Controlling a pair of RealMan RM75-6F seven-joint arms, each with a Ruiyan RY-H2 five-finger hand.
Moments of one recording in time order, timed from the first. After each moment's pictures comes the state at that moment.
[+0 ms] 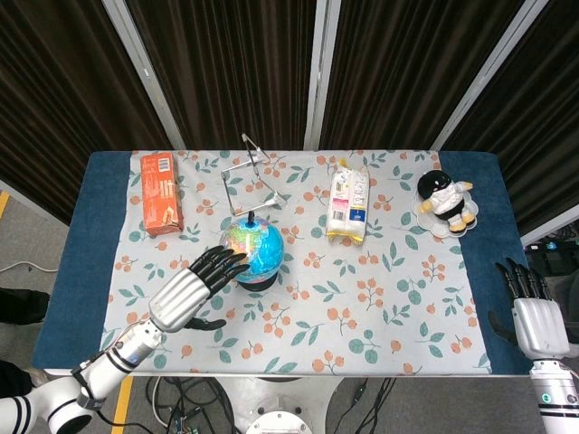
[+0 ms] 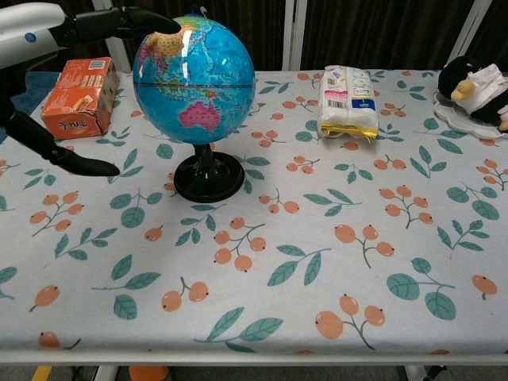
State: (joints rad) left arm -0.55 -1.35 -0.02 -1.69 1.76 1.28 -0.04; right arm 0.10 -1.19 0.06 -1.47 -1.47 1.42 0.02
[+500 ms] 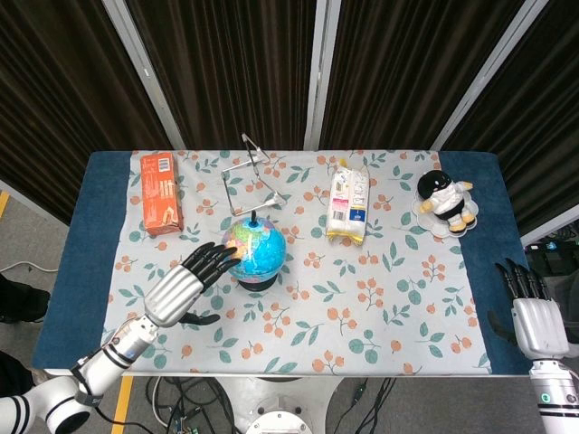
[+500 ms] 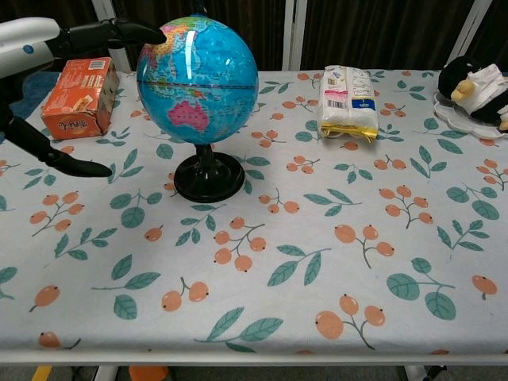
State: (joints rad) left arm -0.55 -1.35 -0.01 -1.66 1.71 1.26 -0.06; right arm 0.10 -1.19 0.05 -1.47 -1.47 1.41 0.02
